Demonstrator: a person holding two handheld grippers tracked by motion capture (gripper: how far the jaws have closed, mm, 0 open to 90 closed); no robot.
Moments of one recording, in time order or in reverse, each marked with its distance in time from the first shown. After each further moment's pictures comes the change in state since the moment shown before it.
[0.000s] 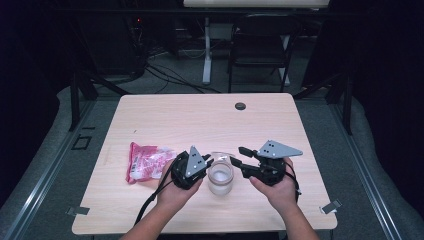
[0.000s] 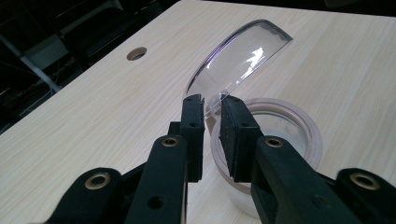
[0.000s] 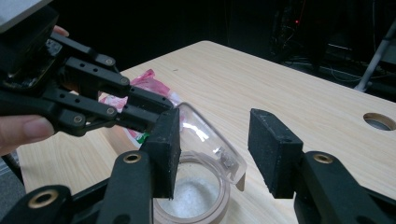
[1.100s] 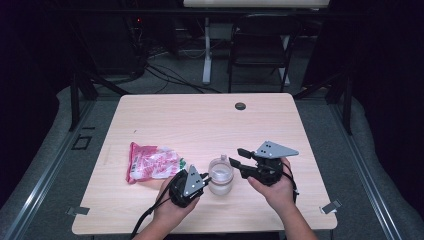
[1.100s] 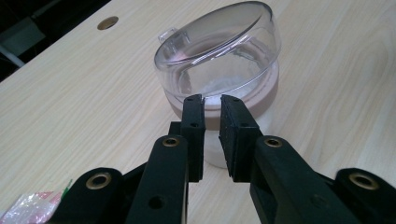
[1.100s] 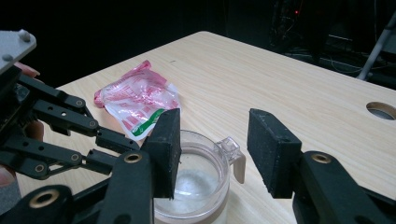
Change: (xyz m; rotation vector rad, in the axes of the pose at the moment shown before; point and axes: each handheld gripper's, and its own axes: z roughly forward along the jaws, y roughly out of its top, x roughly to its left) left arm -0.024 -0.039 -0.002 0.051 -0.057 0.009; right arm -0.002 -0.007 0.008 0.033 -0.009 0.011
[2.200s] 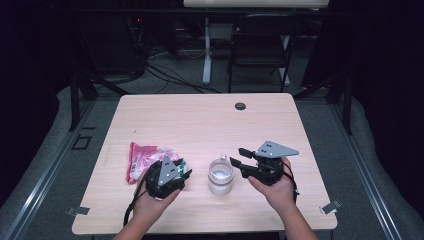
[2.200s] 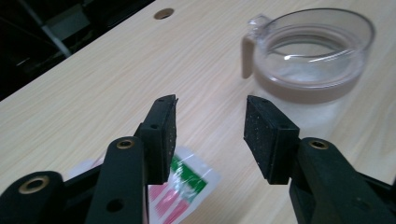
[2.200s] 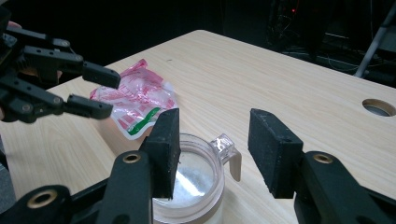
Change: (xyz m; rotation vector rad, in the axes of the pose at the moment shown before) left arm 0.051 -0.019 -0.037 -0.008 0.133 -0.093; right arm -0.003 -0.002 0.001 0.002 -0.011 0.007
